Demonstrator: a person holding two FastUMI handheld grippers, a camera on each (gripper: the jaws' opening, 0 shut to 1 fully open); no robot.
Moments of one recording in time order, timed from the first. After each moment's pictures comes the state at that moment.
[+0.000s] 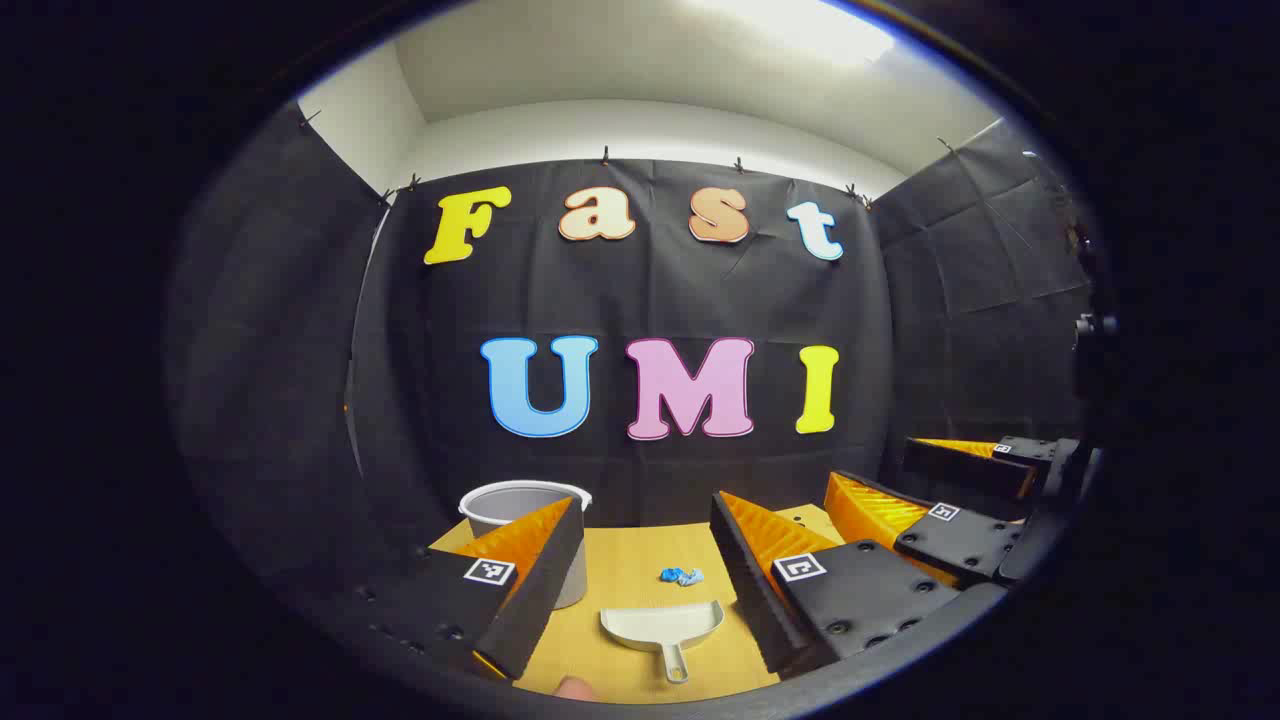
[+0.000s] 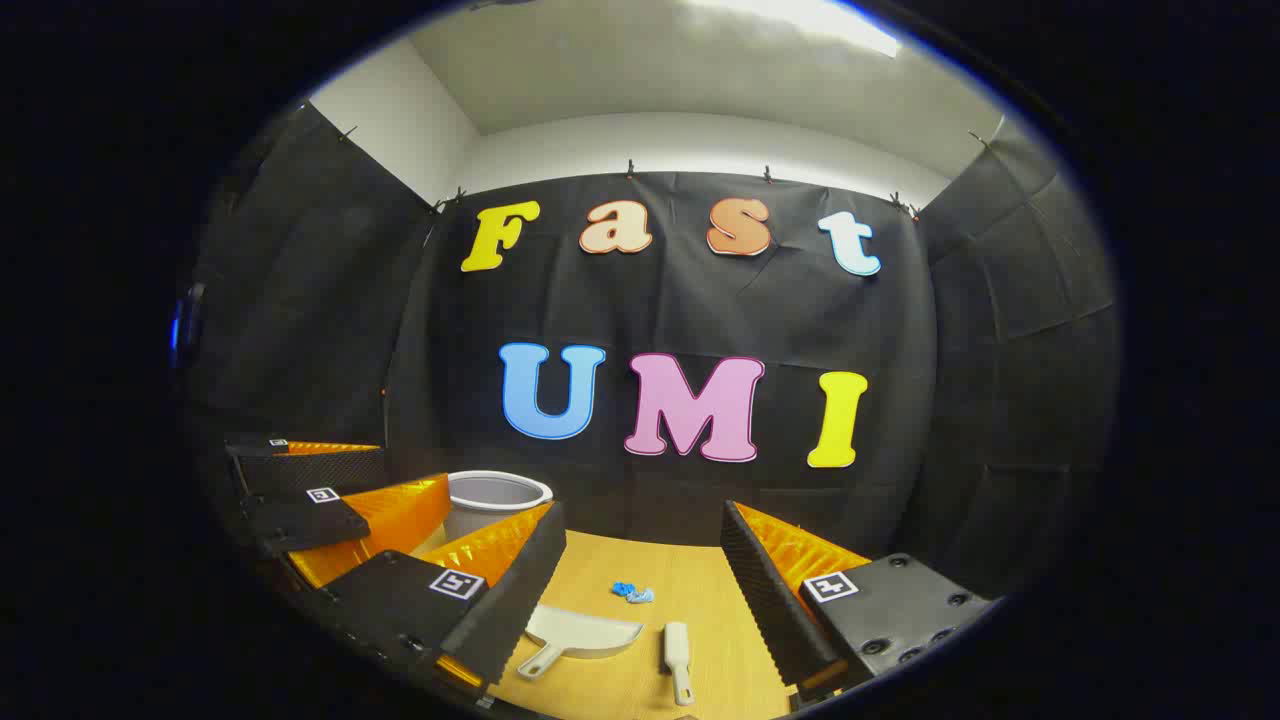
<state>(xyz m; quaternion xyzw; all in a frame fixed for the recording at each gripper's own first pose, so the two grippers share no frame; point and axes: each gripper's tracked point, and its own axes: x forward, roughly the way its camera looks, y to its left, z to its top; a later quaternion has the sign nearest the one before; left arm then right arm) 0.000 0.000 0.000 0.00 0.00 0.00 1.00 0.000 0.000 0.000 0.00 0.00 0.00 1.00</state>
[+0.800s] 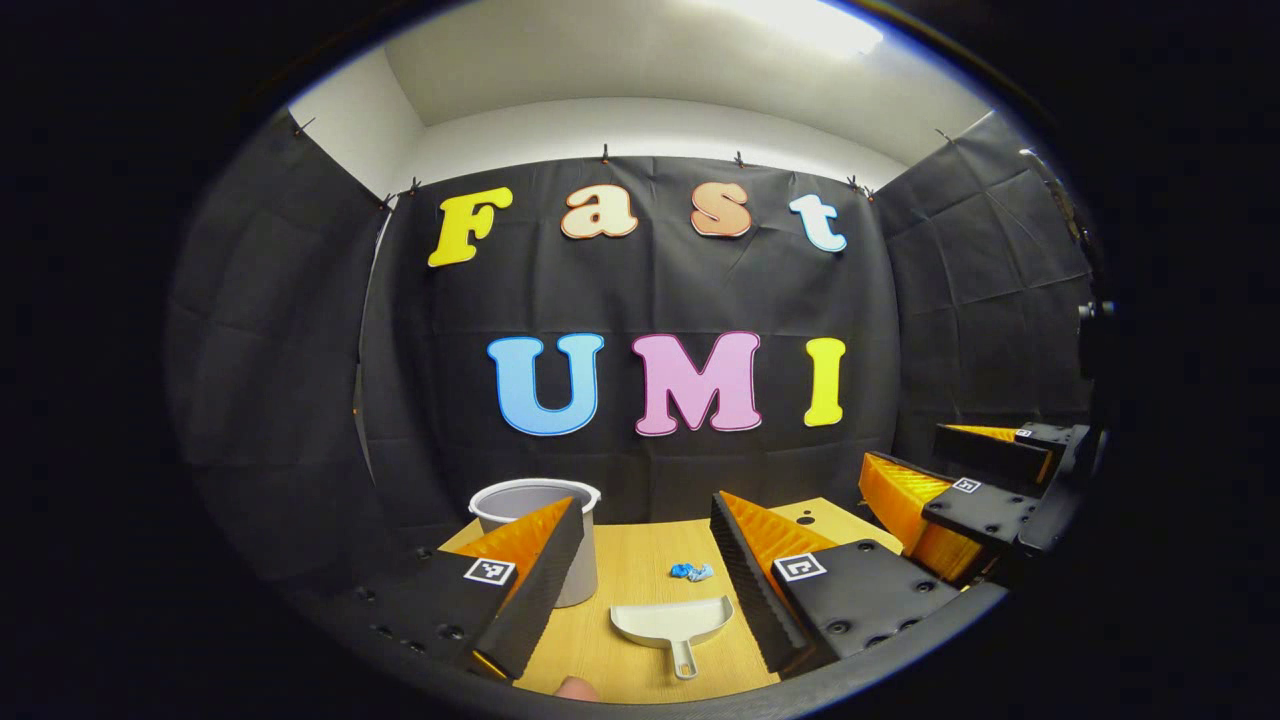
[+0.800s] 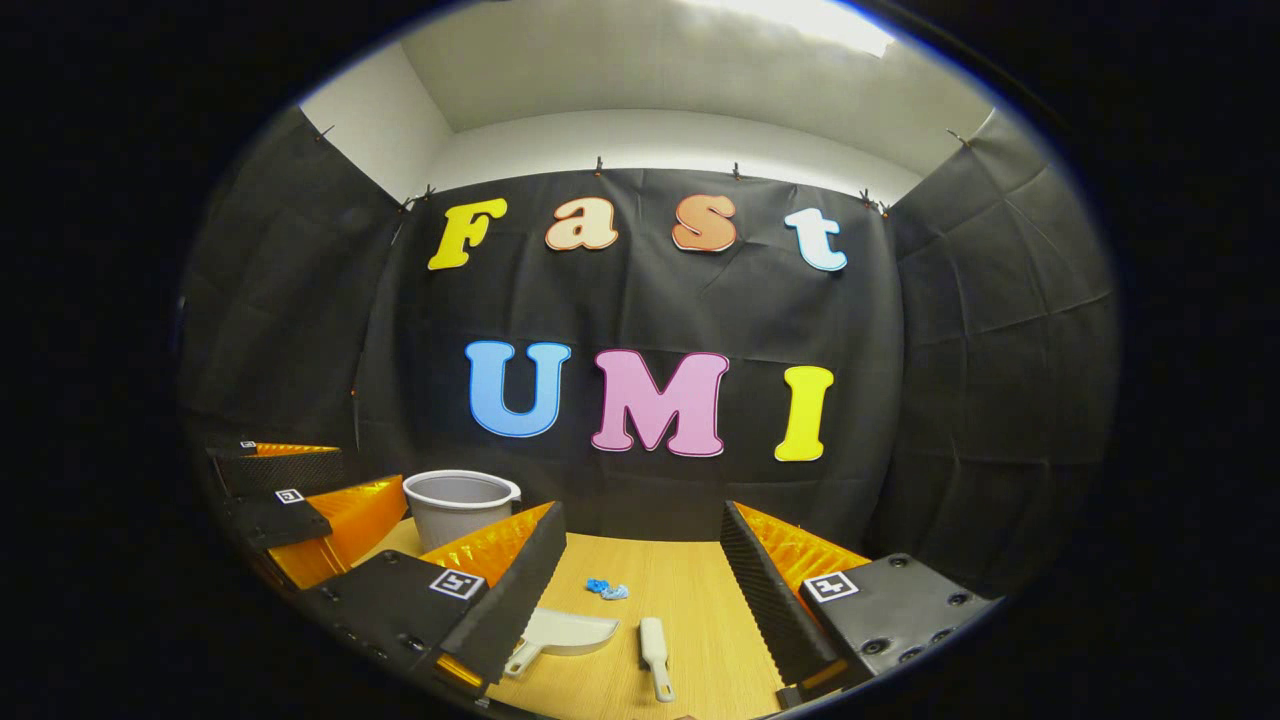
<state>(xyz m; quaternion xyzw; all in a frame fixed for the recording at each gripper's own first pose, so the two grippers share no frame) -0.001 0.000 -0.001 0.01 0.00 0.01 1.00 -0.008 -0.027 -0.001 0.01 0.00 -0.05 1.00</state>
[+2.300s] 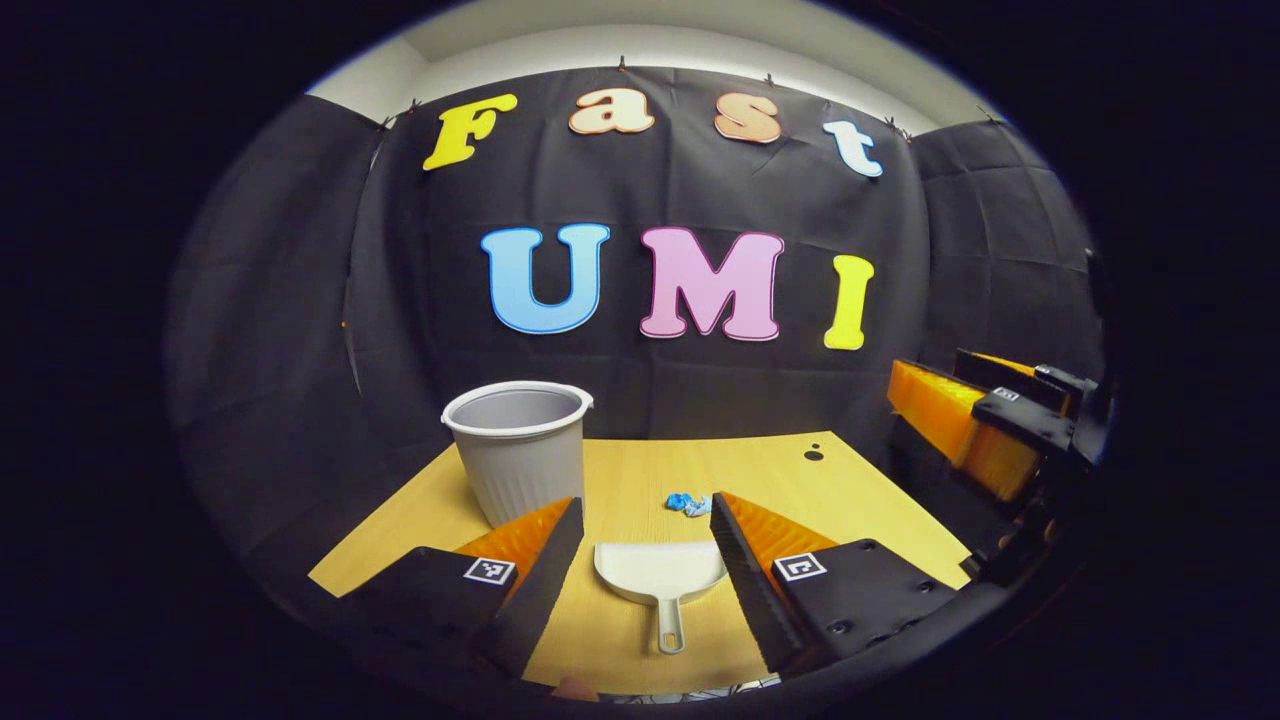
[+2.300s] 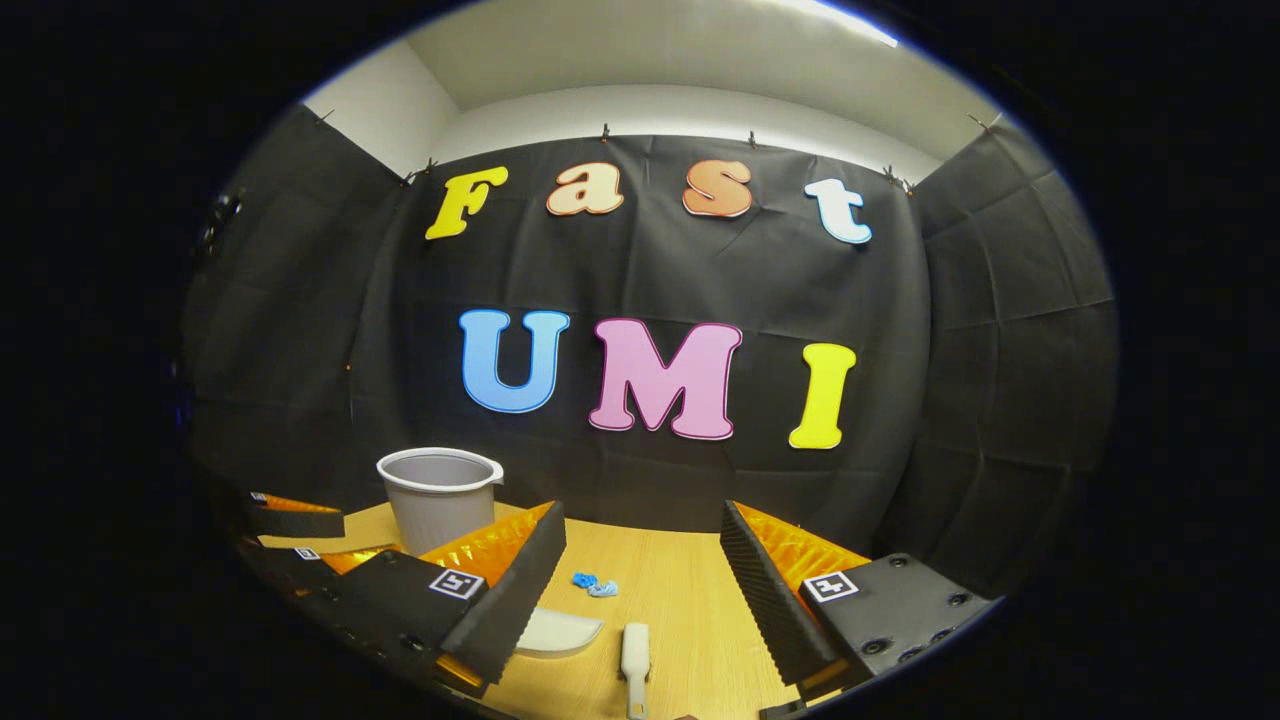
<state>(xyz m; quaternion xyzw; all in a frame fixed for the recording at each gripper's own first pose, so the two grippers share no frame) 0.074 -0.006 -0.100 -0.02 0.17 0.02 0.99 0.074 -0.056 -0.038 0.00 0.04 -0.02 1.00</state>
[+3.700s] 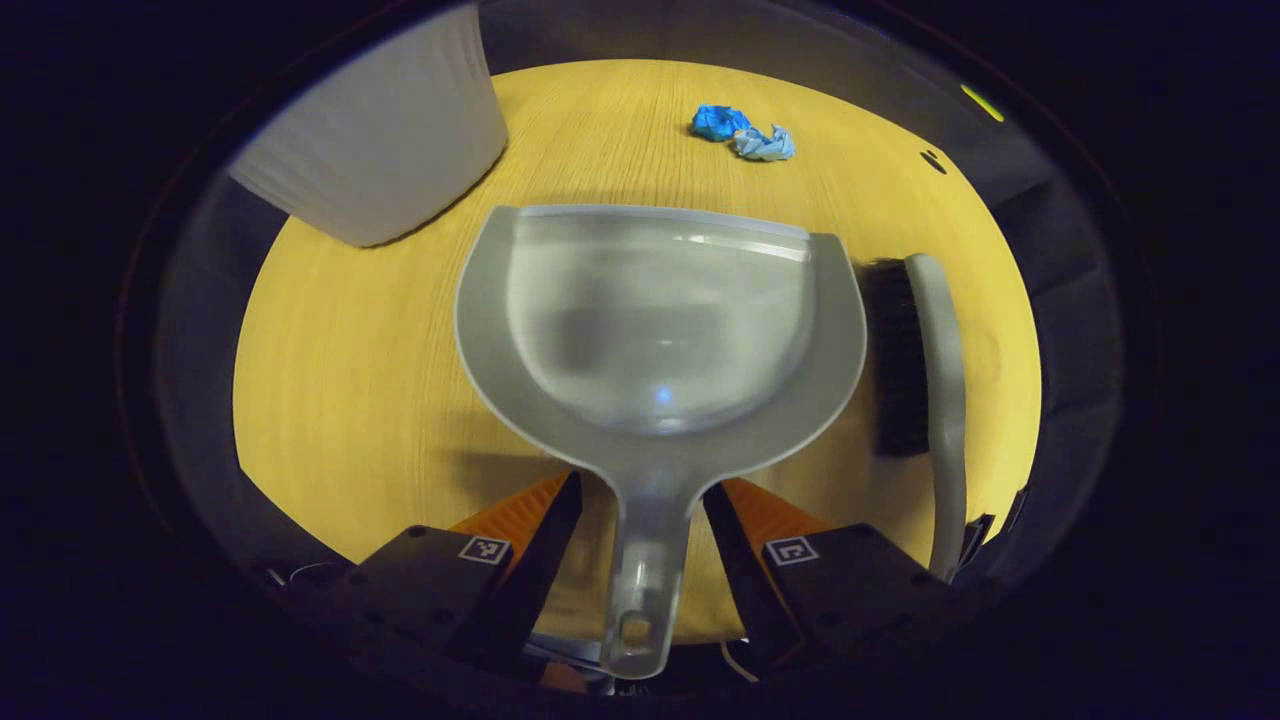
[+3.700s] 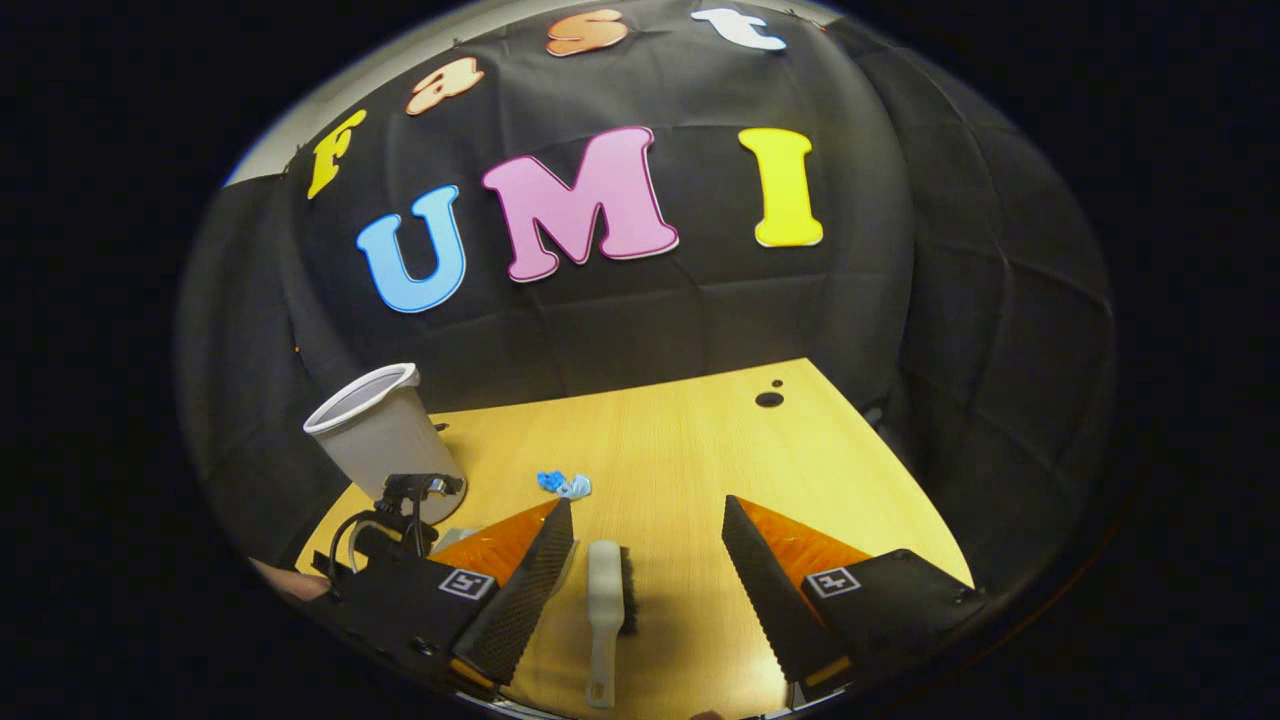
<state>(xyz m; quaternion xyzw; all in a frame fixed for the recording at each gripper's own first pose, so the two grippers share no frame) 0.124 -0.041 -0.383 -0.06 0.69 0.01 0.72 0.119 -0.146 -0.225 0.15 0.29 -0.04 0.94</state>
